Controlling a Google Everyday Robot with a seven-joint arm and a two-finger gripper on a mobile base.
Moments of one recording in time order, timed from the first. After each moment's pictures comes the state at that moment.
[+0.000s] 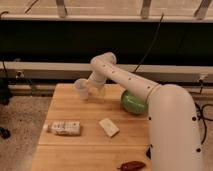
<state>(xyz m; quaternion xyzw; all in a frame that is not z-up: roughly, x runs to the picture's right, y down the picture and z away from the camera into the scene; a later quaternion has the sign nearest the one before) -0.060 0.017 0.893 -0.19 -0.26 -0.42 0.85</state>
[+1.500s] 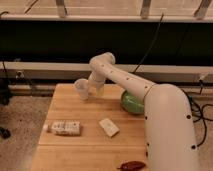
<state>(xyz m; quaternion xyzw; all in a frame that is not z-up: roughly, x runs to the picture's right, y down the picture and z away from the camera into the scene) -0.070 0.015 0.902 -0.19 -0.25 -0.43 0.85</state>
